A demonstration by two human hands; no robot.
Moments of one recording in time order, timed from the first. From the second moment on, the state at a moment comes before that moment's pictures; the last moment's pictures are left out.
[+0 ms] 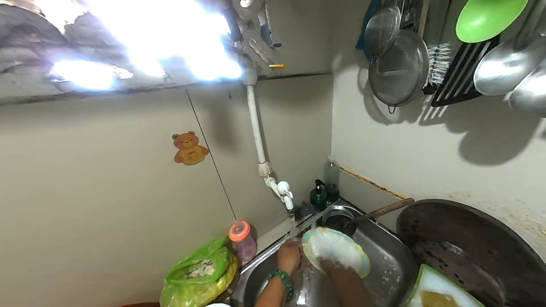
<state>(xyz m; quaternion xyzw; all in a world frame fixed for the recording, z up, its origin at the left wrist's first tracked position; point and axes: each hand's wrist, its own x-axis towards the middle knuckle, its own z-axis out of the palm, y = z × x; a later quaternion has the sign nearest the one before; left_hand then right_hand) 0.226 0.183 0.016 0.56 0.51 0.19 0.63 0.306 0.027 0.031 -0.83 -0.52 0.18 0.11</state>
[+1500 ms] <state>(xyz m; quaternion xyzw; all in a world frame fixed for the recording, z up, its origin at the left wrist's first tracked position) 0.209 0.208 0.084 0.46 0.54 0.15 0.69 0.298 0.117 0.117 -0.74 -0.64 0.19 0.09</state>
